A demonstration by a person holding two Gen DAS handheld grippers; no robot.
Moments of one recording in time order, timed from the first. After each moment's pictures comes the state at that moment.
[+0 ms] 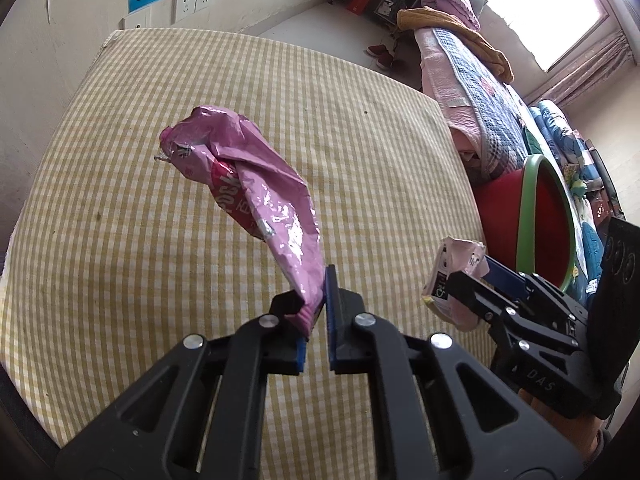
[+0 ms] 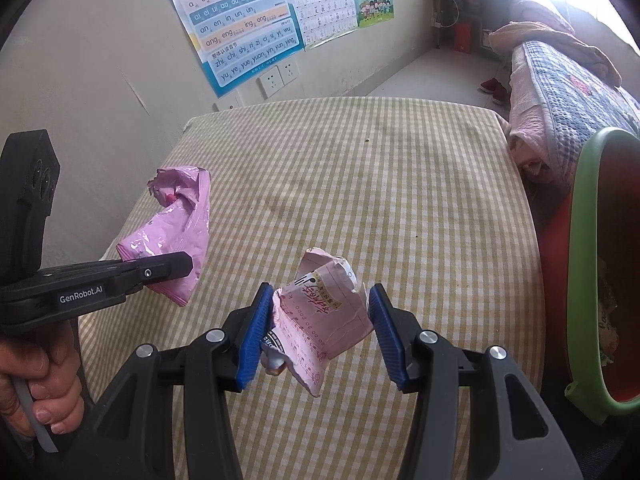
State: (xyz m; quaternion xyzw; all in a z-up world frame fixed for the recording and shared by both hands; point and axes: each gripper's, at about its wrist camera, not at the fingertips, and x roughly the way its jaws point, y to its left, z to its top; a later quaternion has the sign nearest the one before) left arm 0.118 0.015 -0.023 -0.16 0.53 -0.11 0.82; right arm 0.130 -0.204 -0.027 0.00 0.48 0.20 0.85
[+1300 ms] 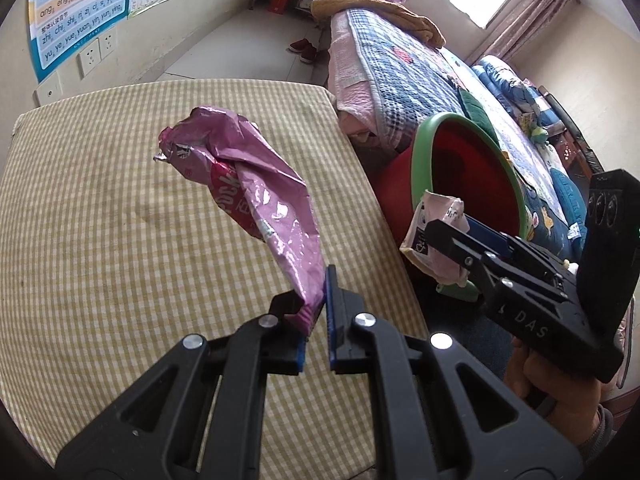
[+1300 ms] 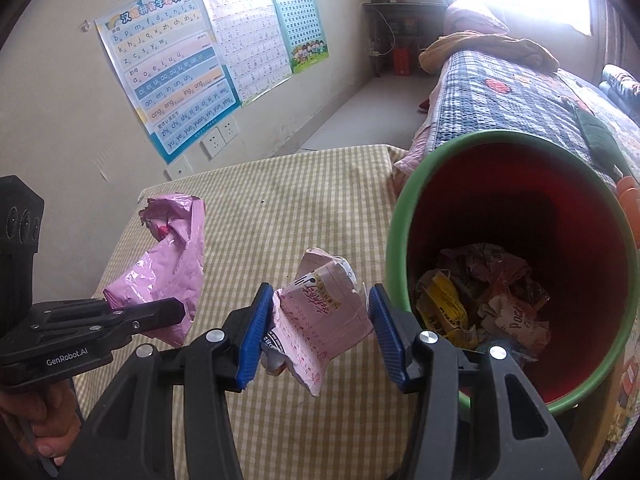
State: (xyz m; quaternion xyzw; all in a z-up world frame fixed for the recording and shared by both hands) left arm 0.129 -0.115 0.020 -0.10 0.51 -0.21 0.83; right arm 0.128 -0.325 0.014 0.06 0.43 0.12 0.89
